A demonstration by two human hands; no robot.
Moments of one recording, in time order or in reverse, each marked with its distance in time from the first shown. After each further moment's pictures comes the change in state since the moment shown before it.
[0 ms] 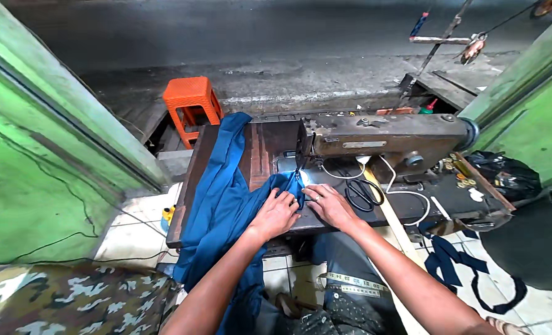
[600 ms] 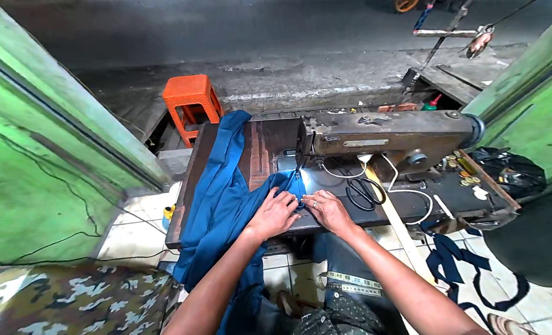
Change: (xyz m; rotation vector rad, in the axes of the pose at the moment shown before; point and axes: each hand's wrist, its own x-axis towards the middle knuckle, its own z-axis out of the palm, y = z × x) left_hand -0.002 -0.007 0.007 -0.007 0.053 0.026; right_hand -0.012 -0.001 0.029 0.021 0.221 -0.075
